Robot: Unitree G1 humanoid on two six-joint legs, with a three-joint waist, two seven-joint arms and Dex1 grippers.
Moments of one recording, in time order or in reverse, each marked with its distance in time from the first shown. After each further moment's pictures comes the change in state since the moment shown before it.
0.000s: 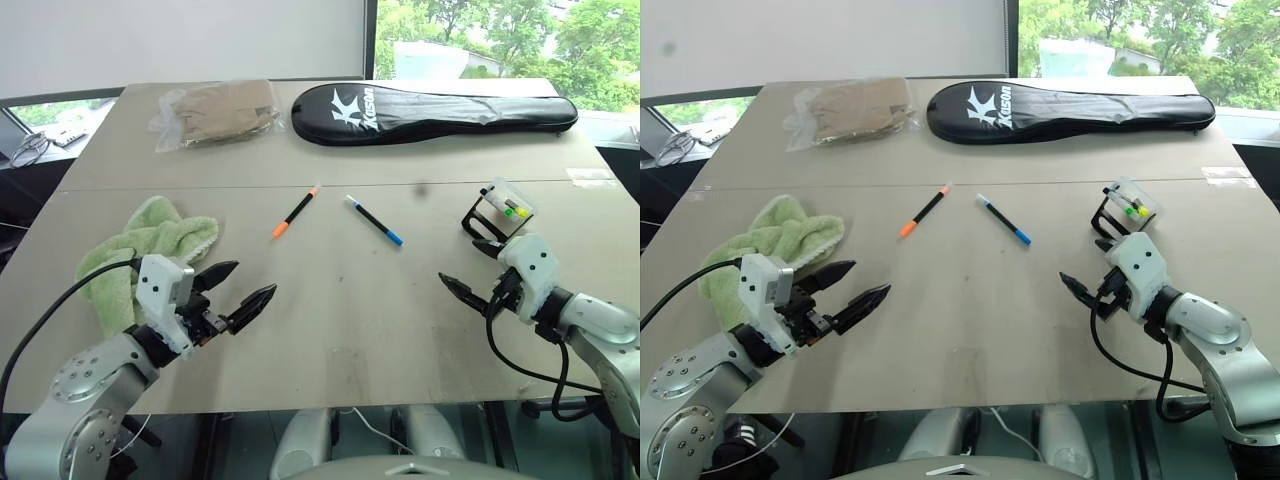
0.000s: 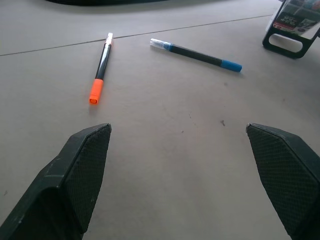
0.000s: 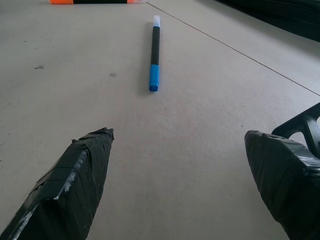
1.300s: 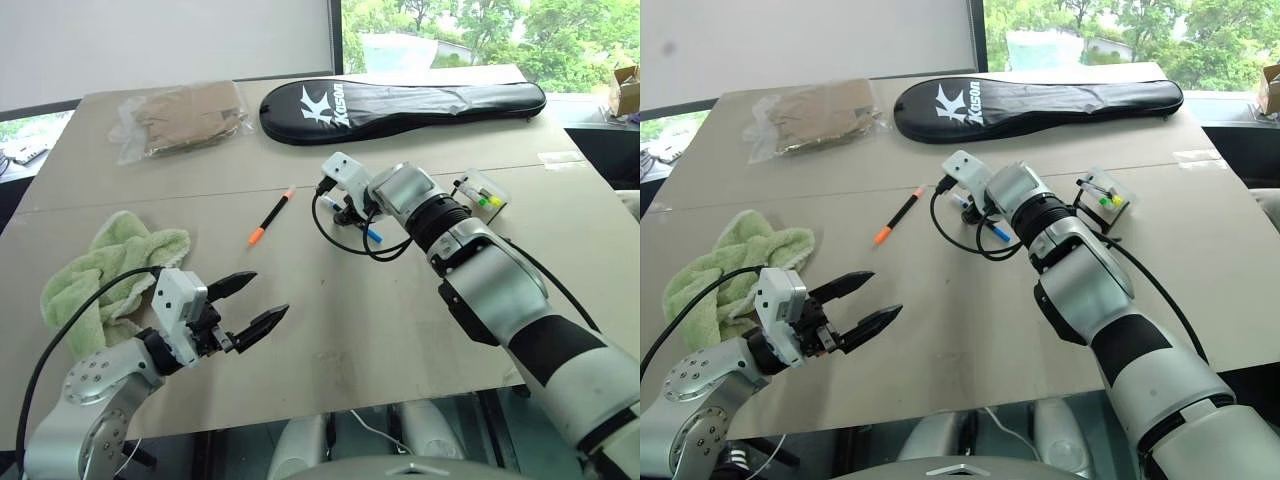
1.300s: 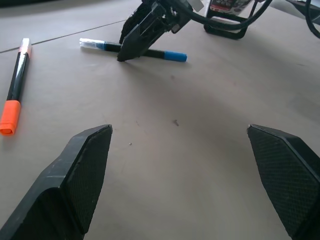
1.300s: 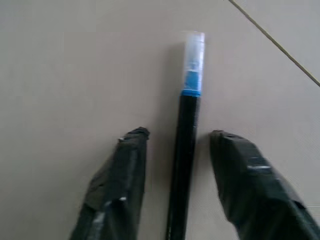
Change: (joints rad) left arm 0.029 0.003 -0.088 0.090 0.090 -0.190 -0.182; right arm -1.426 0.677 0.490 1.739 -0.385 0.113 0.053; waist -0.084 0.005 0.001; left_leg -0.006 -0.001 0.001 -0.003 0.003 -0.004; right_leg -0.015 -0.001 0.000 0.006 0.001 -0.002
